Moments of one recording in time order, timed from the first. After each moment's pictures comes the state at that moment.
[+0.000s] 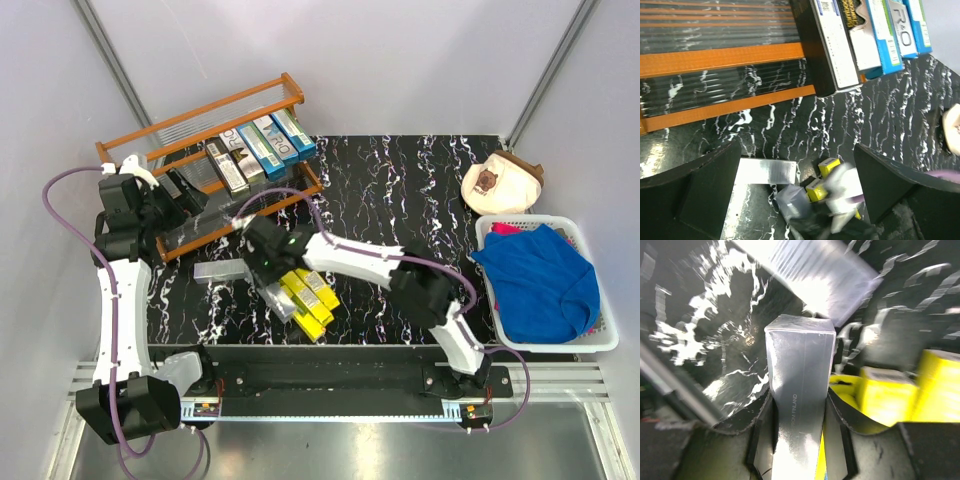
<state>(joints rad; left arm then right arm) 0.23 1.04 1.10 -0.60 0.31 -0.42 1.11 2.20 1.83 -0.57 -0.01 0.36</state>
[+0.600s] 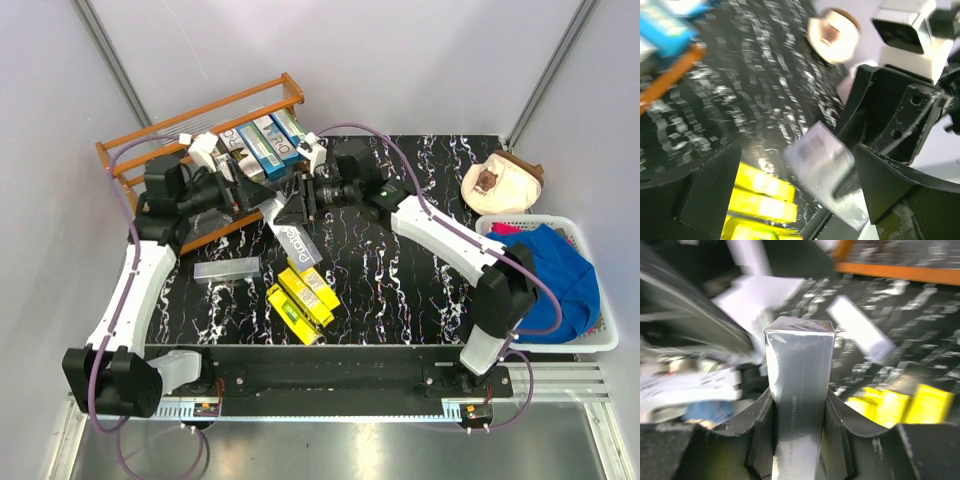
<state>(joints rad) -0.03 1.15 1.09 -0.26 0.79 -0.49 0.73 1.74 1.57 -0.23 -0.65 0.53</state>
